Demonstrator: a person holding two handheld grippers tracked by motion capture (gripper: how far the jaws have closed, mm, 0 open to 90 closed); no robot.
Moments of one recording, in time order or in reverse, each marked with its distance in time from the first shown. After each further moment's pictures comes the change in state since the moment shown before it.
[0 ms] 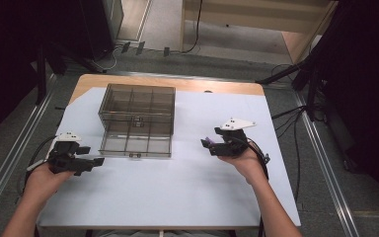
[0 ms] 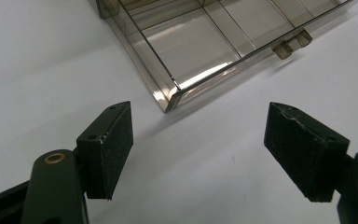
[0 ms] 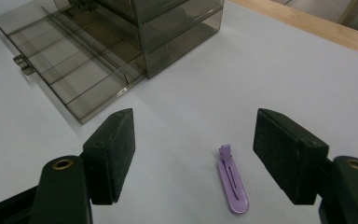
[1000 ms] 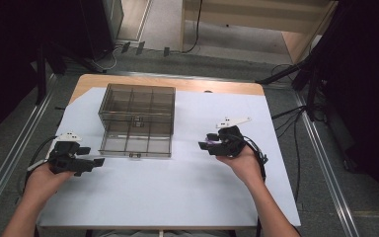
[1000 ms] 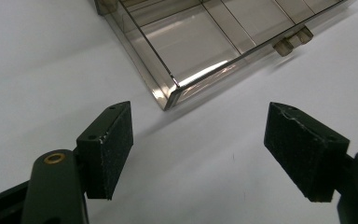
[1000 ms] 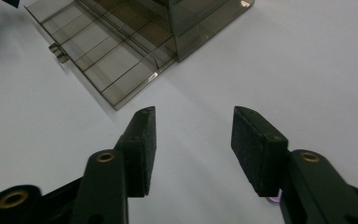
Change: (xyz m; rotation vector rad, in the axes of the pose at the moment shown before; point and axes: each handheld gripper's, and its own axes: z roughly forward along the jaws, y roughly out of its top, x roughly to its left) left arm -0.001 -0.001 0.001 0.008 -0.001 -0.002; right arm 0.006 0.010 0.002 0.110 0.104 0.051
